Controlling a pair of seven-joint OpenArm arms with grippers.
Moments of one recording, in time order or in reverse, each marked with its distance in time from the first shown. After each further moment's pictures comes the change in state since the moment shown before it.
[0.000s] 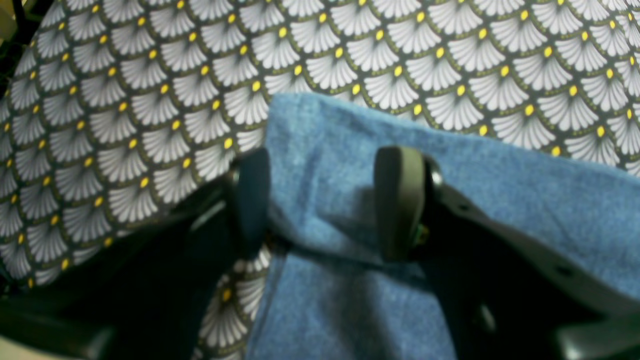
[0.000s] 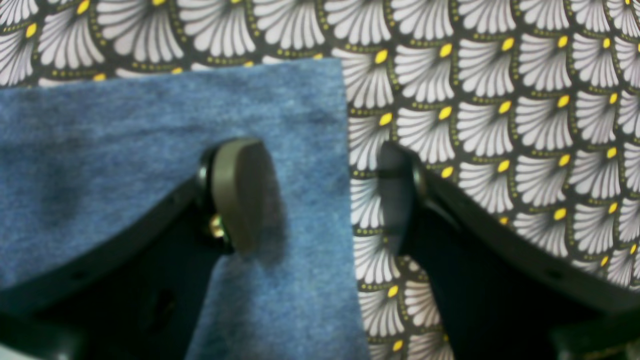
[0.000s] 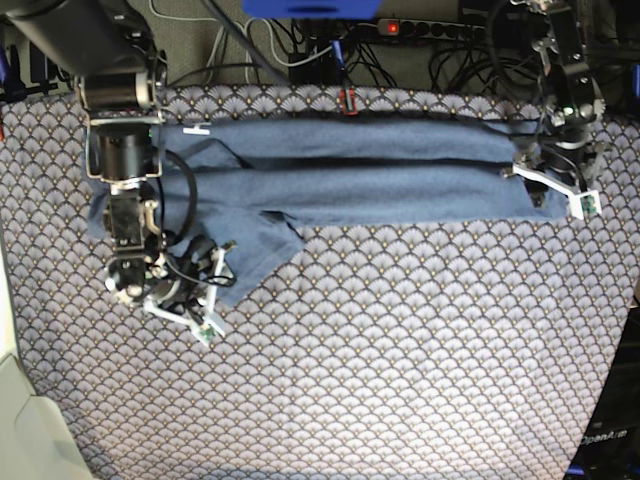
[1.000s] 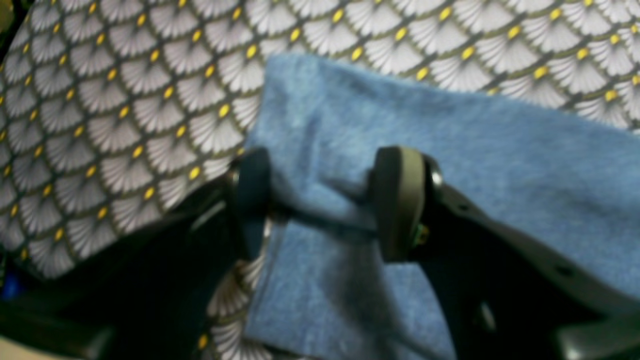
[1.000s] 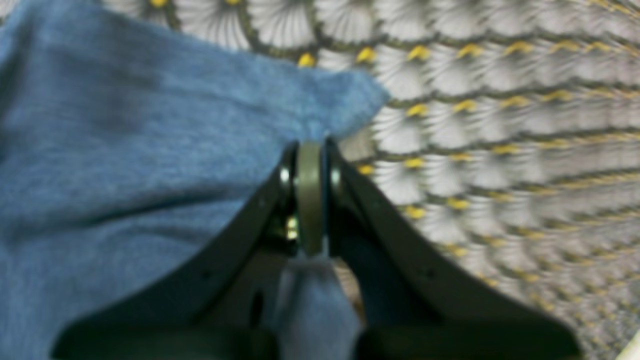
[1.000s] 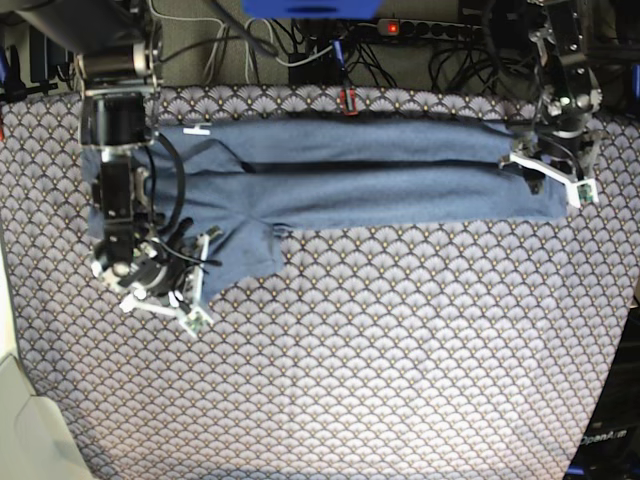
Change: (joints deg) left arm 1.8 0.7 -0.1 0.0 0.2 -0.6 0.0; right arm -8.2 1.2 -0.1 19.8 -0.6 0.0 -8.1
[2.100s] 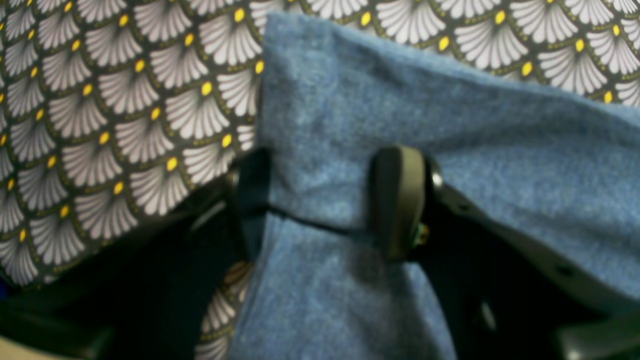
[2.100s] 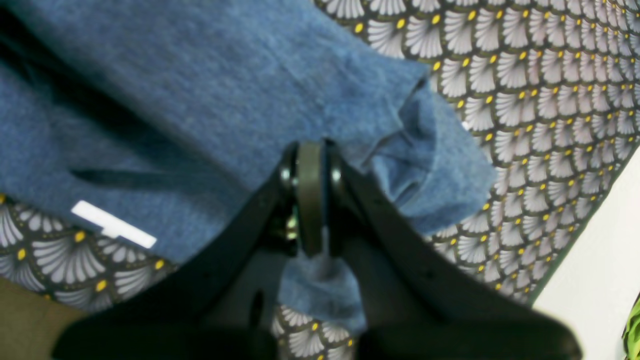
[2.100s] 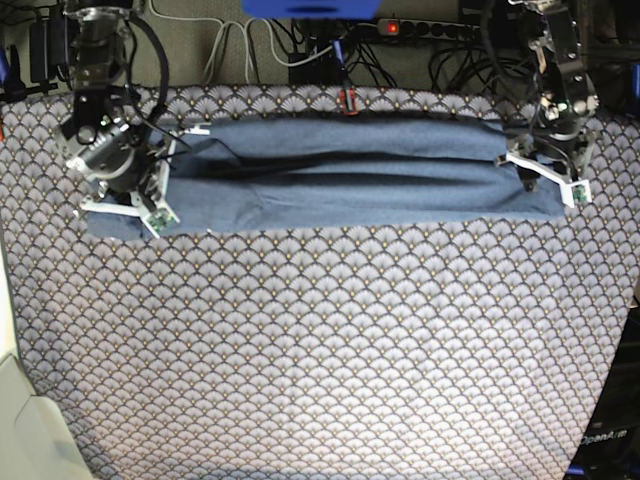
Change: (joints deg) left arm -1.7 -0.7 0.4 -5.4 0.0 -0.1 -0.7; right arm -27.9 0.6 7.0 32.7 0.9 0.0 -9.1
